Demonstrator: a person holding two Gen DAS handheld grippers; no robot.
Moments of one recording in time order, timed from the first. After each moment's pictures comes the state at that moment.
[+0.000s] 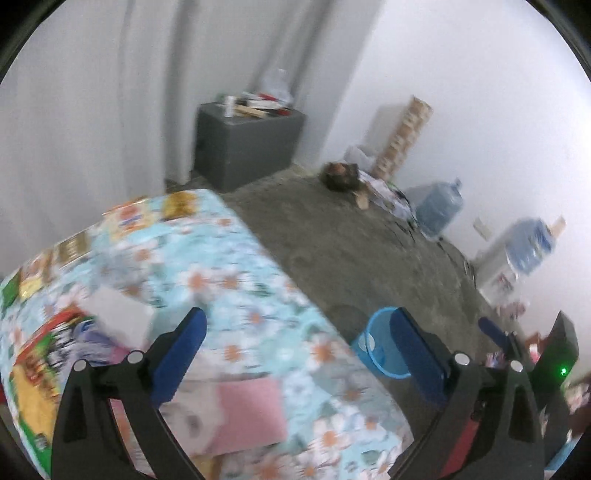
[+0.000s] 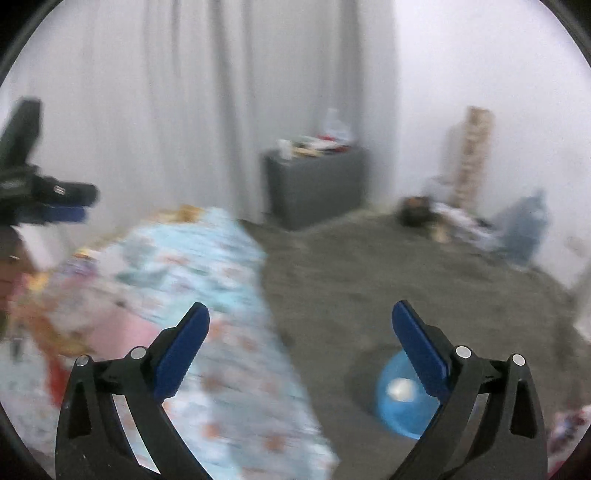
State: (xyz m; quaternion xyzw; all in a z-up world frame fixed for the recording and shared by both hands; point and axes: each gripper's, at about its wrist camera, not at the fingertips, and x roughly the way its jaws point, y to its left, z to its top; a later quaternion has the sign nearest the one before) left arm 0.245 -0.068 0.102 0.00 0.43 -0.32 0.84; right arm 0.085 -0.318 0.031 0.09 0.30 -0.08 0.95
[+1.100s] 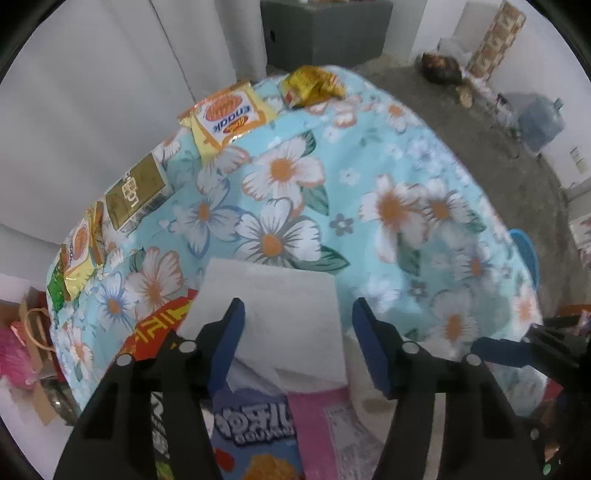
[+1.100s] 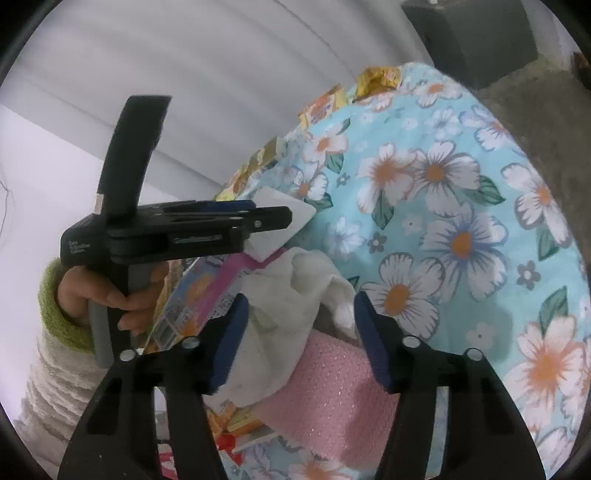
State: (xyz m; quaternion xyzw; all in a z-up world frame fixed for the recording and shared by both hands) left arm 0.382 -0.024 -0.026 0.18 0.61 -0.17 0.76; right arm 0.266 -0.189 -0.054 0.30 0.50 0.21 0.79
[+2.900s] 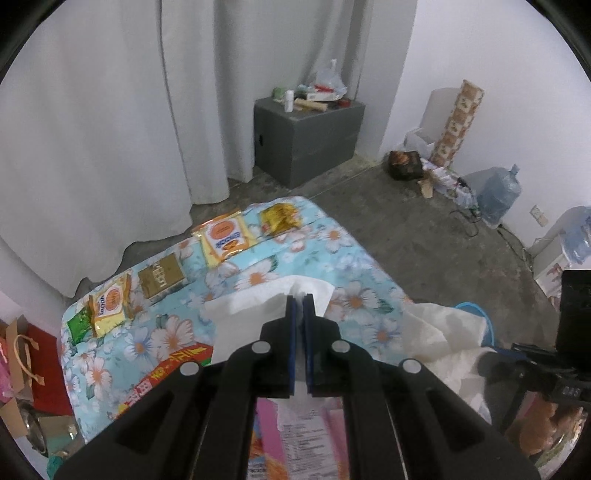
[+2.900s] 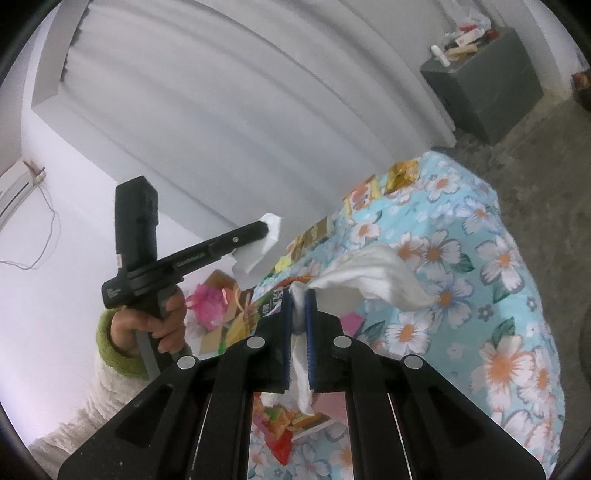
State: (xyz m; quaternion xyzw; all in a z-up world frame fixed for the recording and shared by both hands) left arm 0.328 -0.018 0.109 0.09 0.45 -0.24 0.86; right arm 0.210 -0.260 0.030 0.35 0.36 0.24 0.83
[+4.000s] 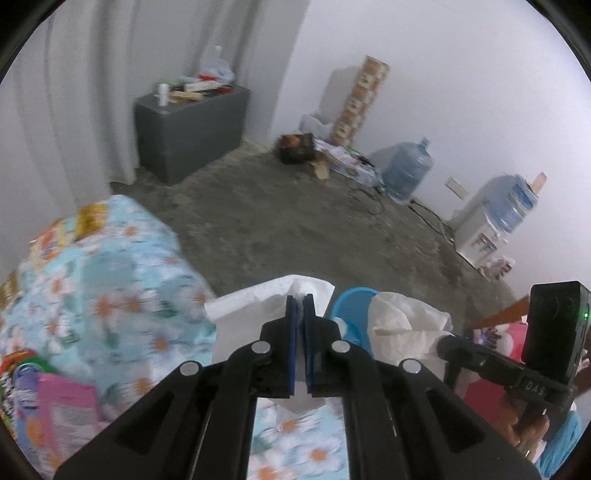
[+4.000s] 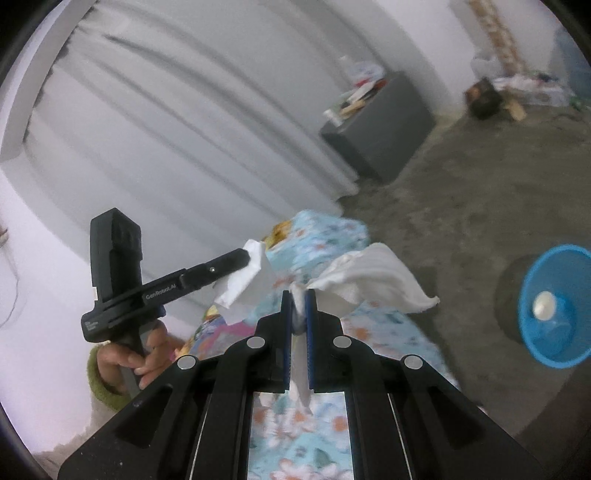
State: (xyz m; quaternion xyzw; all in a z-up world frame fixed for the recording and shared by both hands) left arm 0.238 -0.214 0.076 0.06 0.46 -0.40 0.79; right arm 0.062 -0.415 0.022 0.40 0.30 0.04 0.87
